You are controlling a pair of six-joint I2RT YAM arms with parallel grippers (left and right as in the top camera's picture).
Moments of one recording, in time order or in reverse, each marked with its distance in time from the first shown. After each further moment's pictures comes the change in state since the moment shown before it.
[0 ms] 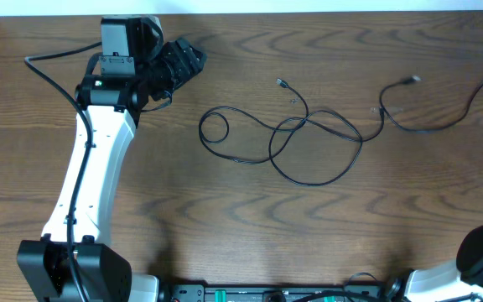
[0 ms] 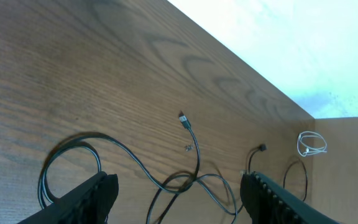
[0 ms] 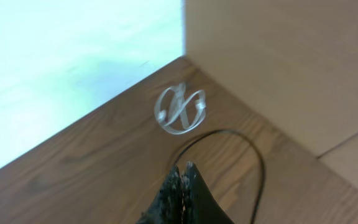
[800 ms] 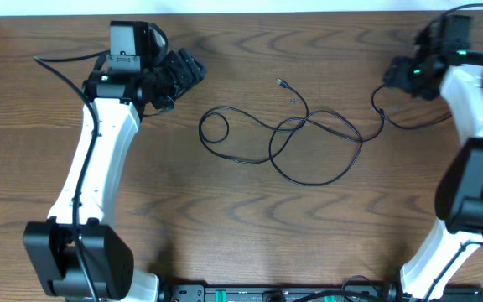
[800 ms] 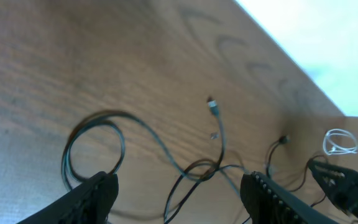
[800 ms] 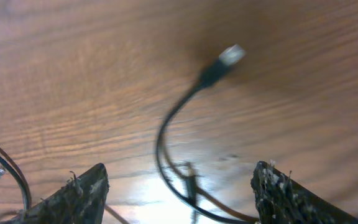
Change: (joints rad) left arm 0.000 0.061 0.000 -0.089 -0.029 0.003; right arm 0.311 0.324 0.000 -0.304 -0.401 0.002
